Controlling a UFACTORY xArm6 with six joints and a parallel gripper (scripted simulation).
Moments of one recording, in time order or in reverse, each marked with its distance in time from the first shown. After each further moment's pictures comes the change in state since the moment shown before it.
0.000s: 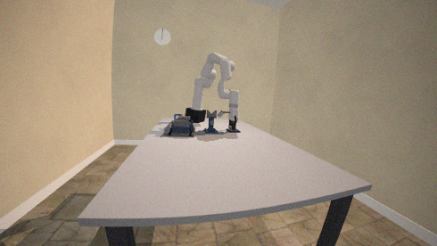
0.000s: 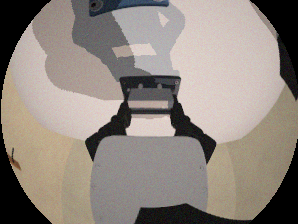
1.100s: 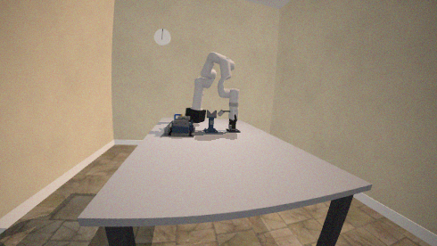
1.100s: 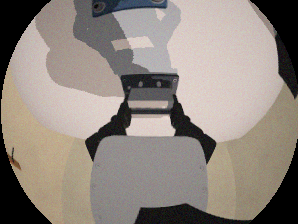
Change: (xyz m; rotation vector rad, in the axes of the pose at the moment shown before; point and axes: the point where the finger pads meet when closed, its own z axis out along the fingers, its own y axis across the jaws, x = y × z) arm 0.000 0.001 -0.008 -0.002 0.001 0.000
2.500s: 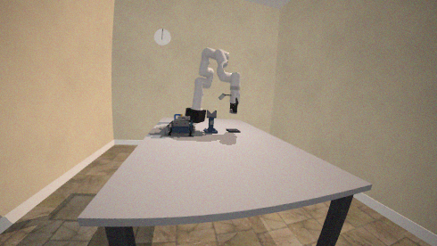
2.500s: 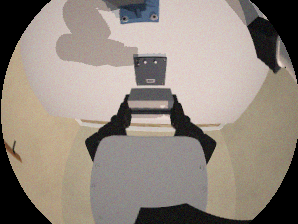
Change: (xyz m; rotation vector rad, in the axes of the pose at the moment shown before) arm 0.000 0.001 -0.126 -0.001 0.001 0.000
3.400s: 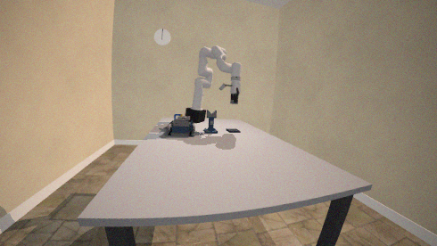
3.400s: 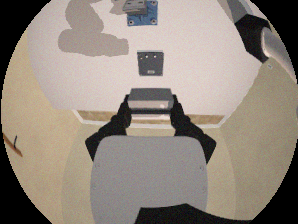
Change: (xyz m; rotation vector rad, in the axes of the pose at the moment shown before) arm 0.000 0.000 -0.074 0.001 -0.001 0.000
